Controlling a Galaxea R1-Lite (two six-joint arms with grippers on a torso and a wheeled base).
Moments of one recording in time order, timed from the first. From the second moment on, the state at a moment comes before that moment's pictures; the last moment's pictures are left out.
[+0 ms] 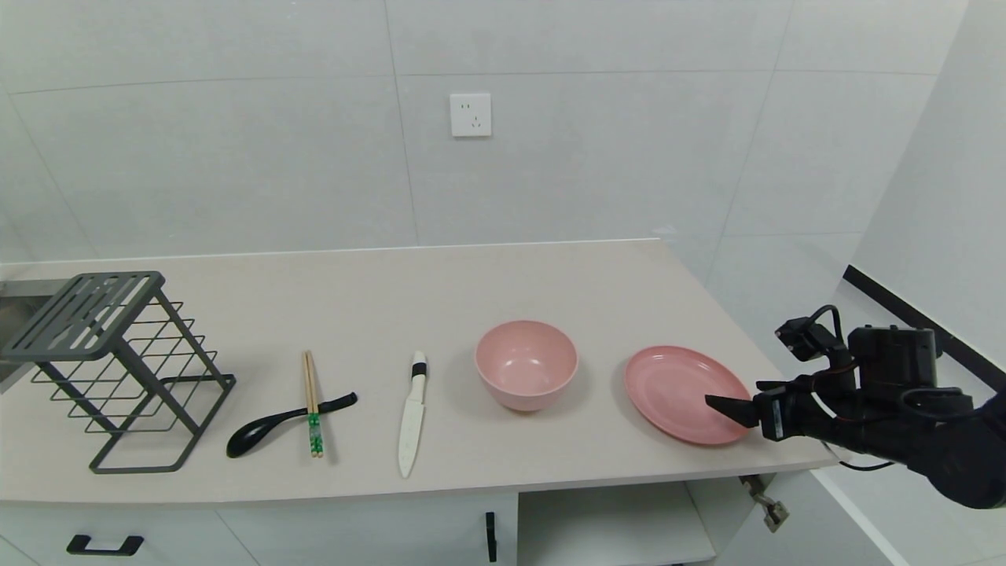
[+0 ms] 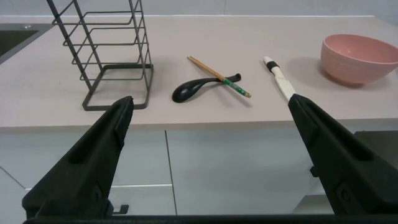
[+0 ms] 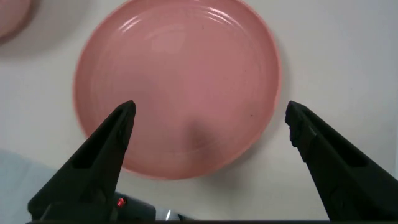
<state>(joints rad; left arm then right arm) 0.00 0.00 0.00 0.00 0.00 -0.01 0.01 2.03 -0.46 -0.92 0.34 -0.11</state>
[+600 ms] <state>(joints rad) 0.00 0.00 0.00 0.00 0.00 -0.01 -0.01 2.20 -0.54 -1.06 0.34 -0.11</state>
